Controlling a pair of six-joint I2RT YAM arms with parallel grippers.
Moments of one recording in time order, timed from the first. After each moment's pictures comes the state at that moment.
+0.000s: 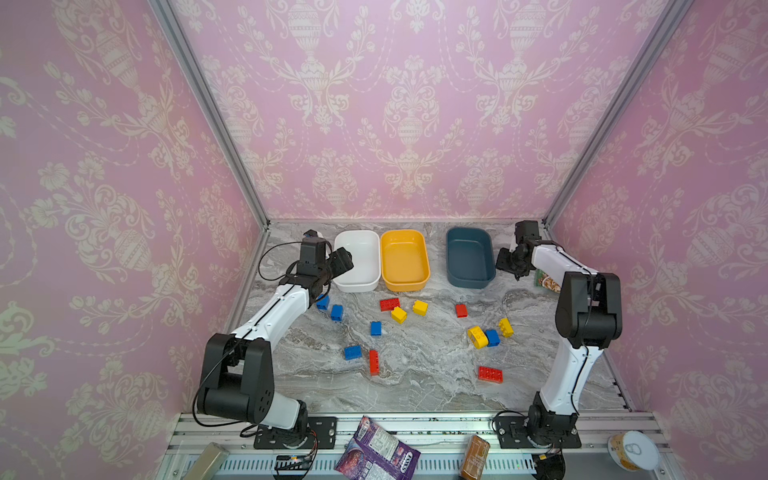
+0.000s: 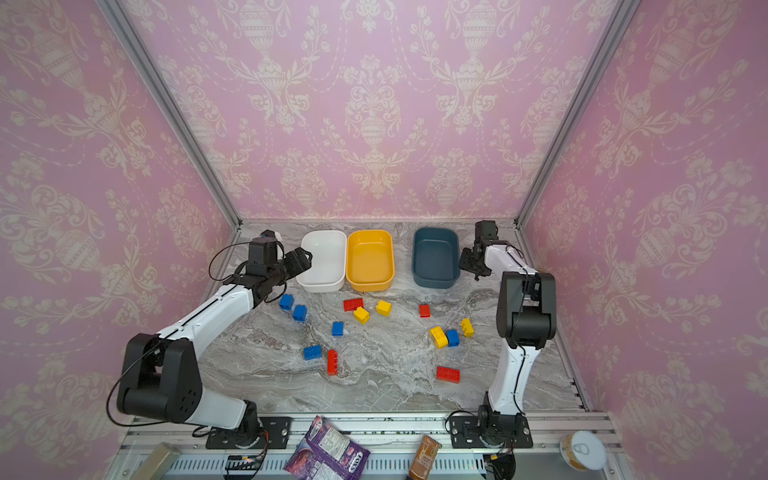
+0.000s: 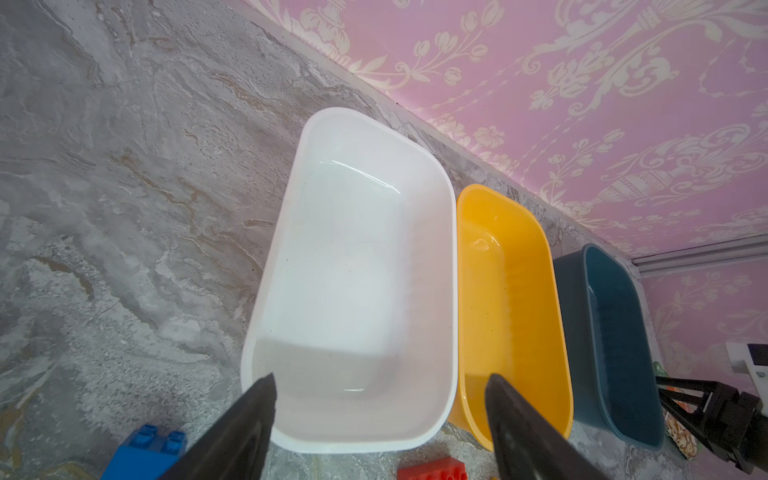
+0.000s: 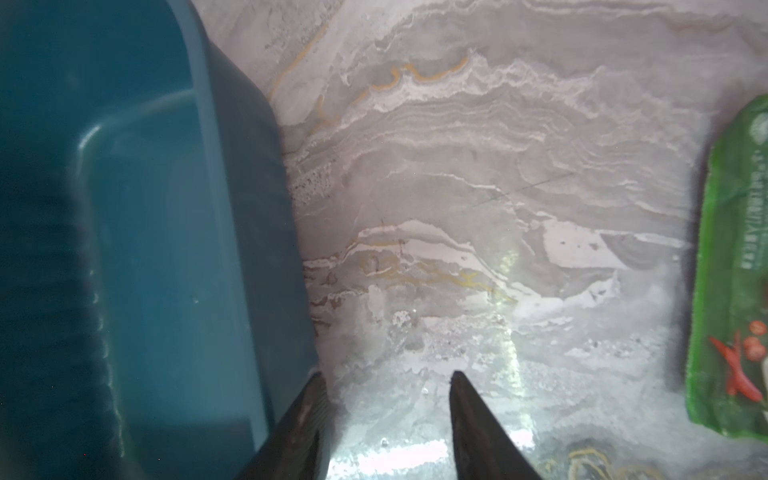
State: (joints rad) left arm -0.14 1.47 0.99 -0.13 0.10 -0.62; right arm -0.09 1.98 1.47 -0.54 -0.03 0.28
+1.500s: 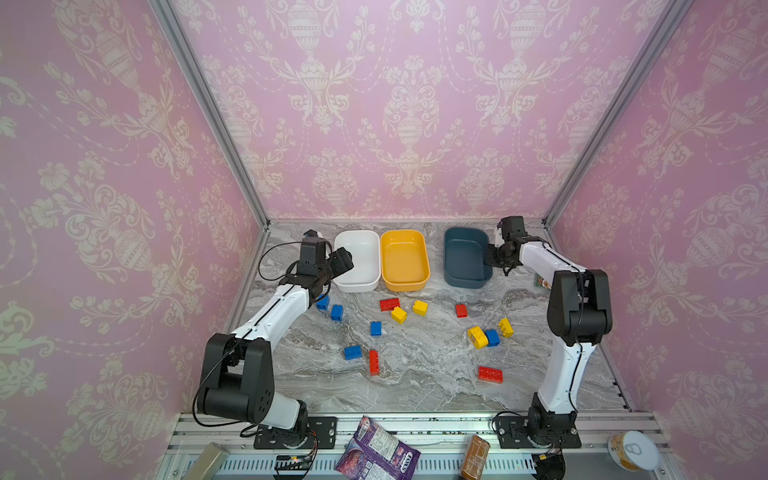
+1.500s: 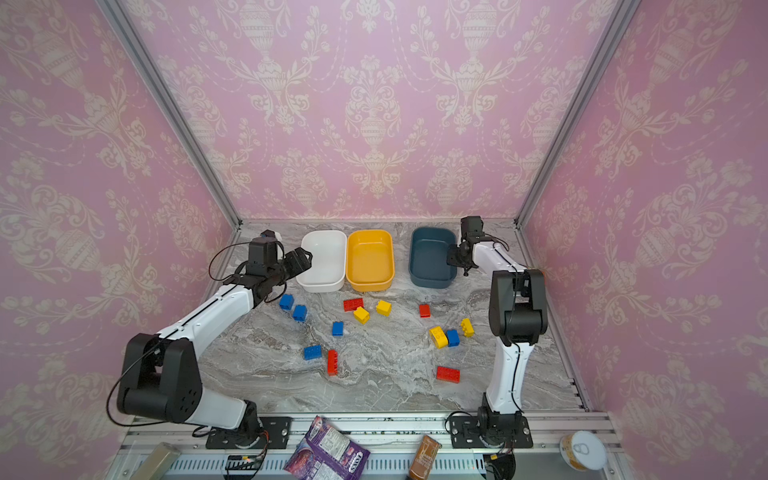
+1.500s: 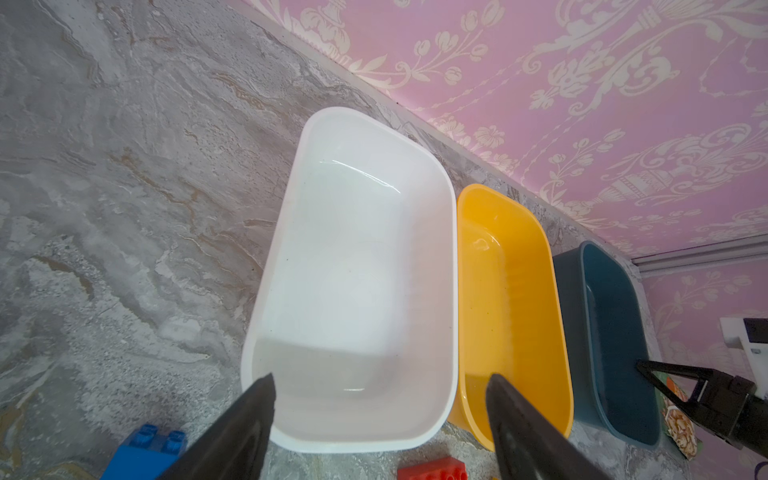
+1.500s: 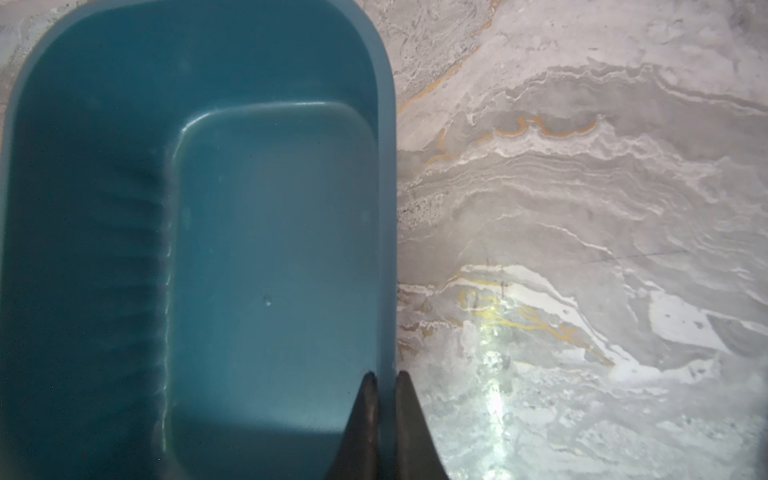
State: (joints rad) left arm -0.14 1.47 0.99 -0.13 0.10 -0.62; right arm 0.00 2.03 1.53 -0.51 -0.04 0.19
